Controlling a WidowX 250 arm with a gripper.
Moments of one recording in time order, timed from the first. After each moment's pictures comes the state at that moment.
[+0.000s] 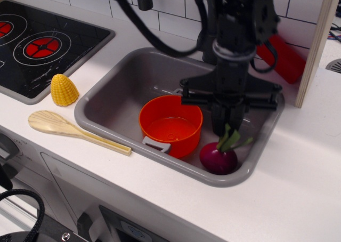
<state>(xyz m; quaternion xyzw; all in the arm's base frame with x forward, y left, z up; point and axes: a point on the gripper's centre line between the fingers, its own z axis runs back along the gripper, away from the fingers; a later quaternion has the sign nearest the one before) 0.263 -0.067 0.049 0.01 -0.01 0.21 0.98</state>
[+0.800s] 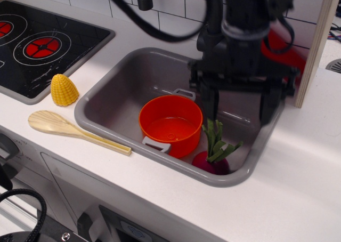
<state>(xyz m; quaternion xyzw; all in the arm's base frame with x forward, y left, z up) 0.267 -0.063 0.095 -0.03 -0.05 0.18 0.98</state>
